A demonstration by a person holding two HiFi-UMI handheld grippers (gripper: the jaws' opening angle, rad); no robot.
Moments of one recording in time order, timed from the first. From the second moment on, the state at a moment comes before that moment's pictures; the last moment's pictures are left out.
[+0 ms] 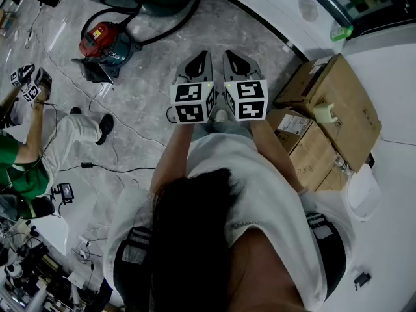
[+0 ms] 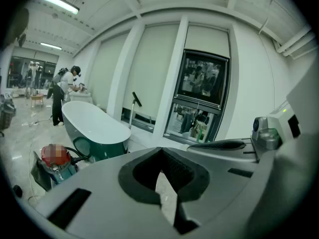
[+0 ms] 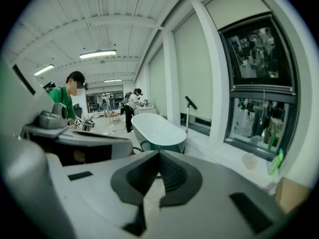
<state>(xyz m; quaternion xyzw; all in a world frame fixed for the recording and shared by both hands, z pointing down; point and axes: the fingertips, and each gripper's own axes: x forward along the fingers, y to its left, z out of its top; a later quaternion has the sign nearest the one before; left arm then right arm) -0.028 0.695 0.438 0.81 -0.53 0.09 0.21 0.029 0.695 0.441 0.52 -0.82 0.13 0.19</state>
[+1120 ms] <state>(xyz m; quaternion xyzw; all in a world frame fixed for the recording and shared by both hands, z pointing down) -0.058 0.667 0.449 0.82 -0.52 0.08 0.22 0.011 0.675 0.443 0.56 -0.80 0.15 0.16</state>
